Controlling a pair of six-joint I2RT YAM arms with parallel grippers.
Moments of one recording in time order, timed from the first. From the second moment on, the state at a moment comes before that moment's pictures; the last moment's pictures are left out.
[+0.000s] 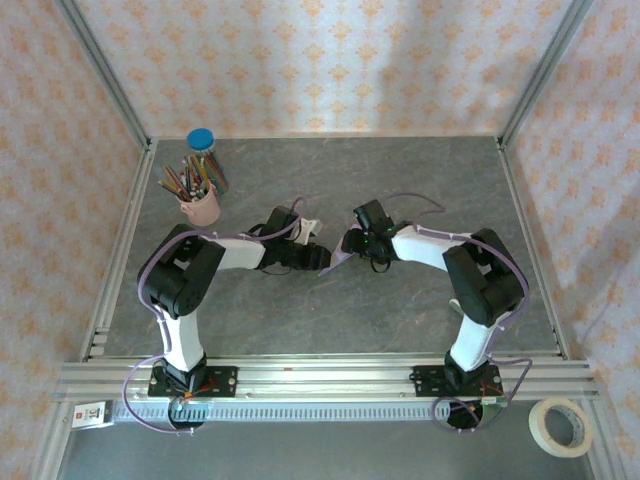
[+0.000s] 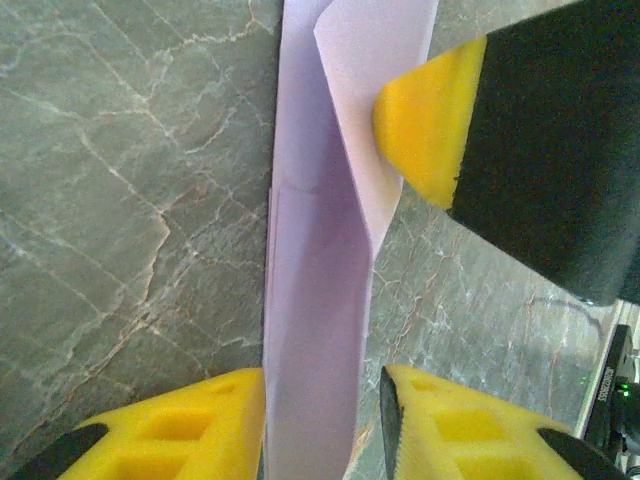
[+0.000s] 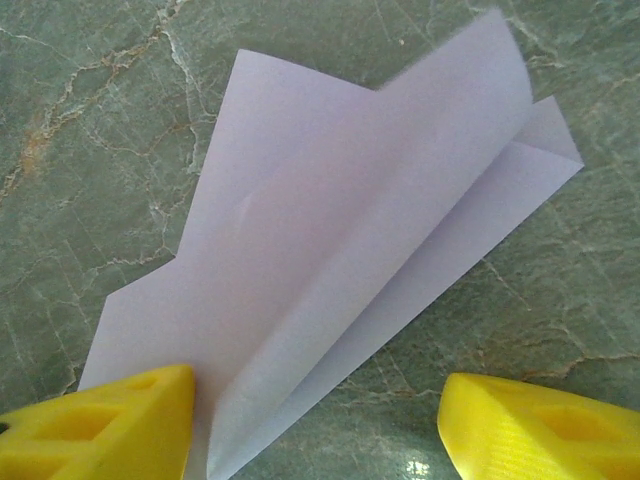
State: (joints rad) left arm -0.48 1.87 0.90 0.08 0.63 -0.48; right arm 0.54 1.80 0.99 -0.28 0.00 0.76
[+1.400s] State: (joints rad) left arm -0.48 1.89 0.93 0.01 0.58 -0.39; right arm 0.55 1.79 1.02 -0.33 0.01 0.76
